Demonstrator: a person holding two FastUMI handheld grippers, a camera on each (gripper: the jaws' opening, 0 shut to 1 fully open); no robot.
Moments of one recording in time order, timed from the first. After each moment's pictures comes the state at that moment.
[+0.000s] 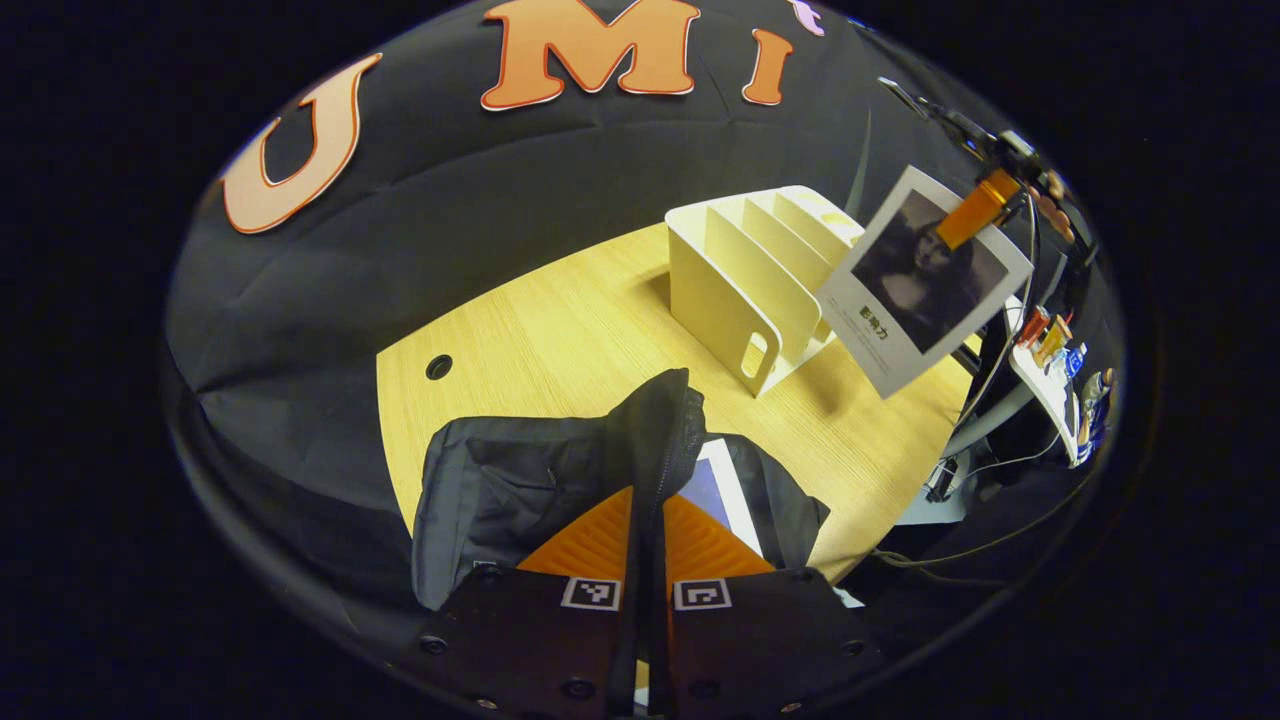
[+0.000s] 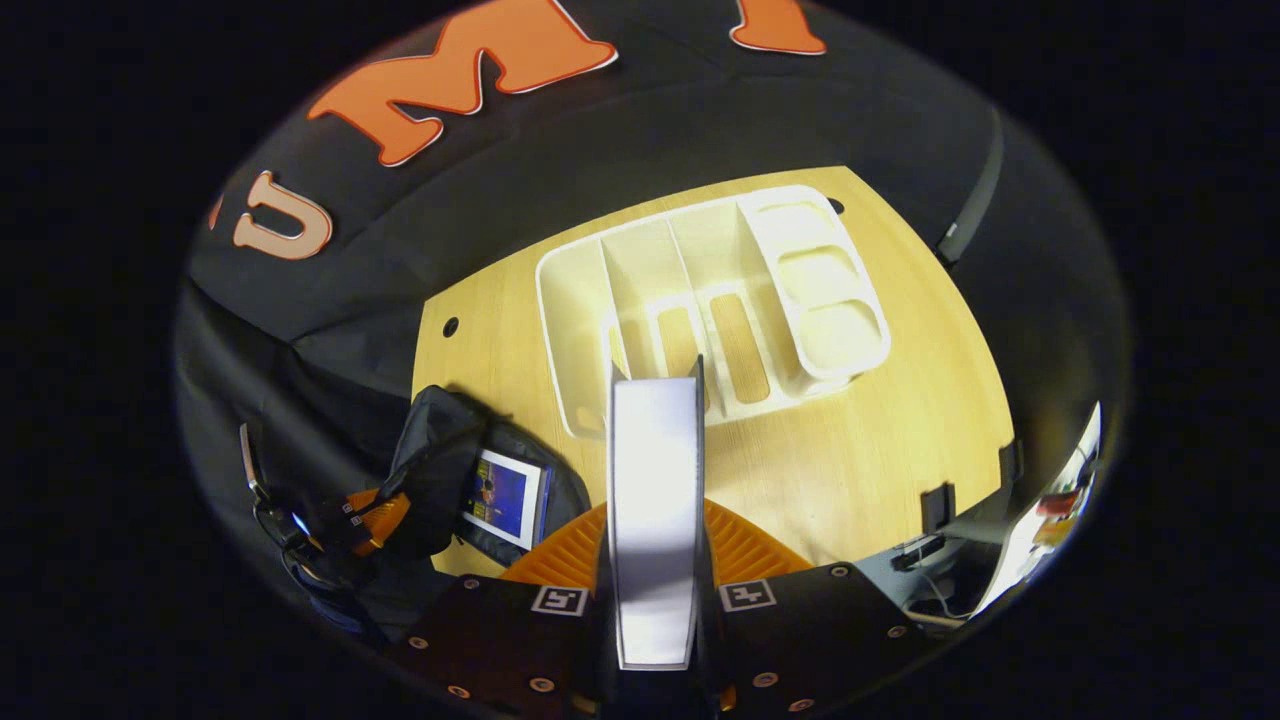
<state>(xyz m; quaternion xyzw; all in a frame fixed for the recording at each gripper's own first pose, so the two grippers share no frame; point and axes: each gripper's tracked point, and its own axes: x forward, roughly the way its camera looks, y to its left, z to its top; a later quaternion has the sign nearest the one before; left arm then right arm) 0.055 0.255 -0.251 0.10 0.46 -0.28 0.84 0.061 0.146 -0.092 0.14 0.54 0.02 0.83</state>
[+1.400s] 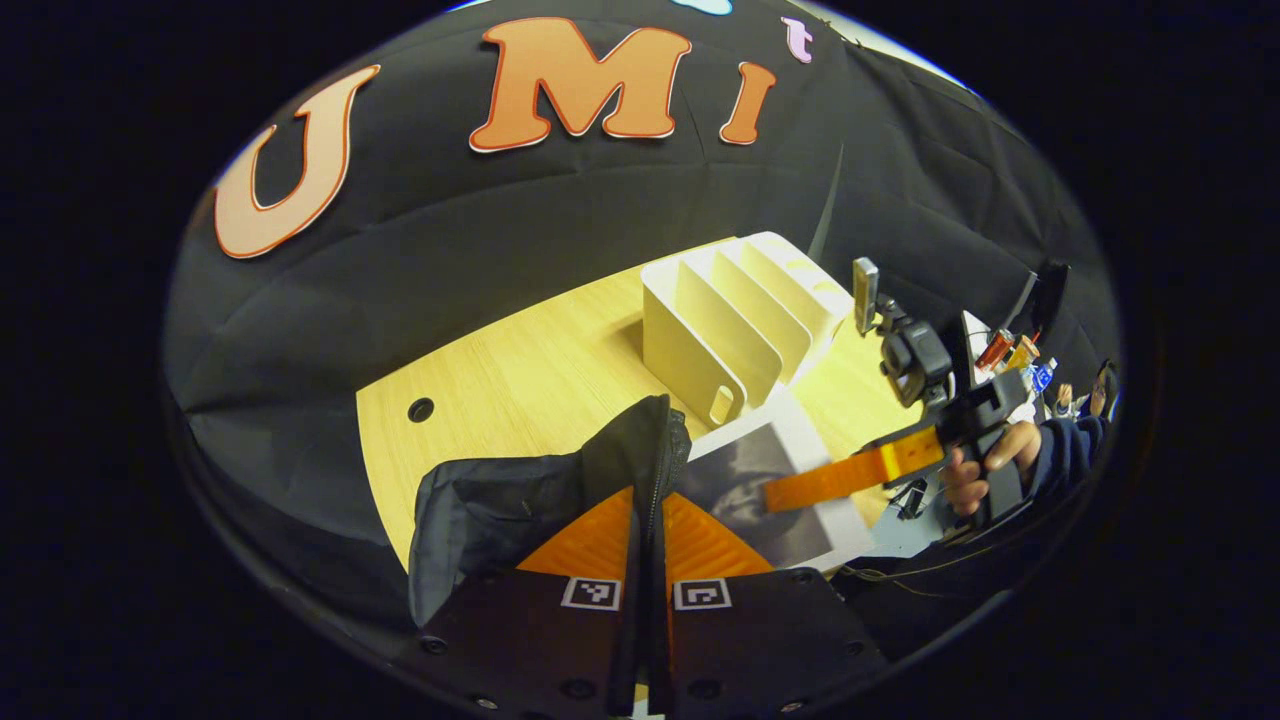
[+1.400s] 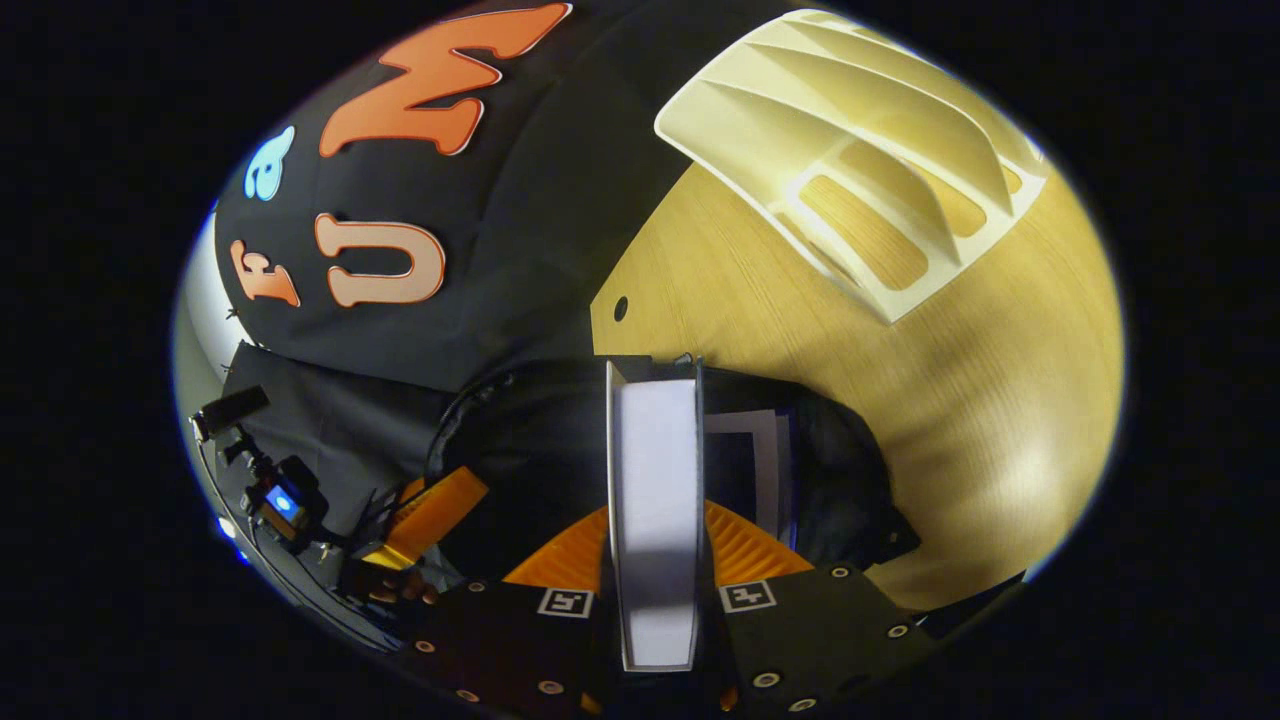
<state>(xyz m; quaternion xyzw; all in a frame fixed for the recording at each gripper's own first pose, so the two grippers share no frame) 0.073 0.235 -0.201 0.06 0.42 -0.32 0.85 0.058 0.400 -0.211 0.42 0.45 0.21 0.76</state>
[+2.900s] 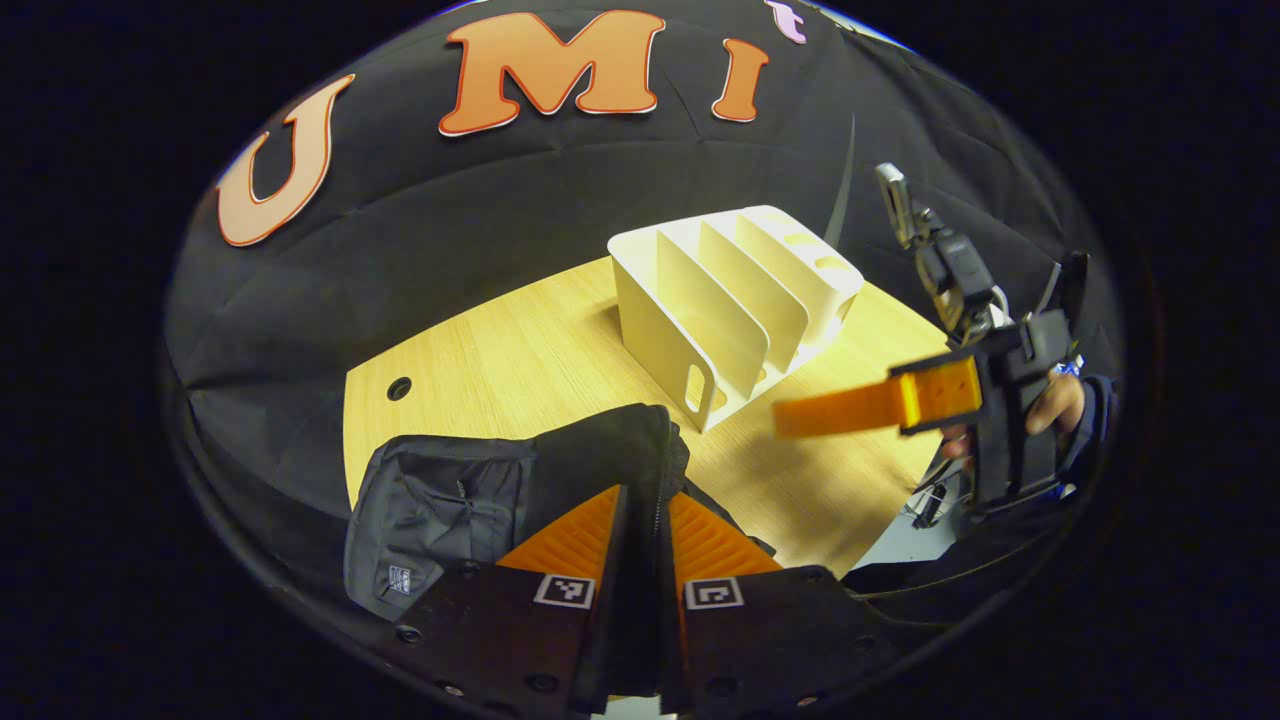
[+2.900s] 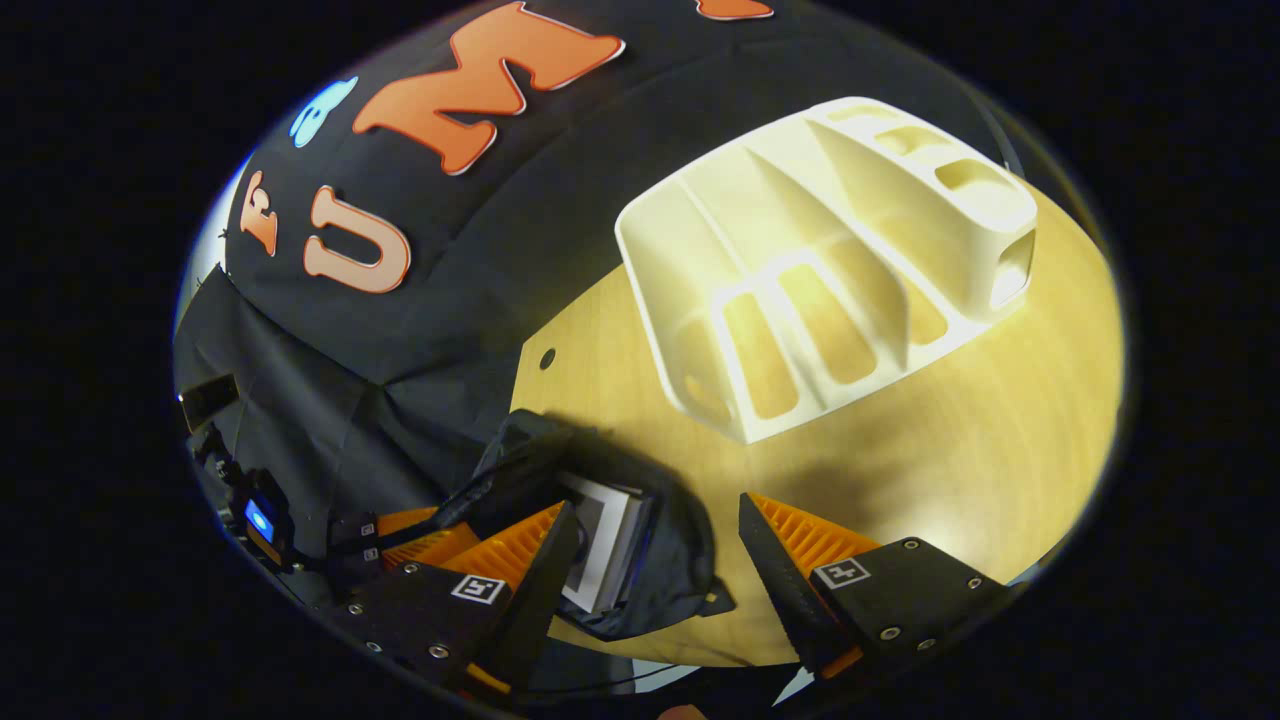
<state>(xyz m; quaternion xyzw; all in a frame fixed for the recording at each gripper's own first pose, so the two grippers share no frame) 0.027 0.157 -0.253 0.08 0.43 -0.26 0.86 0.087 0.245 -0.203 0.27 0.39 0.12 0.87</state>
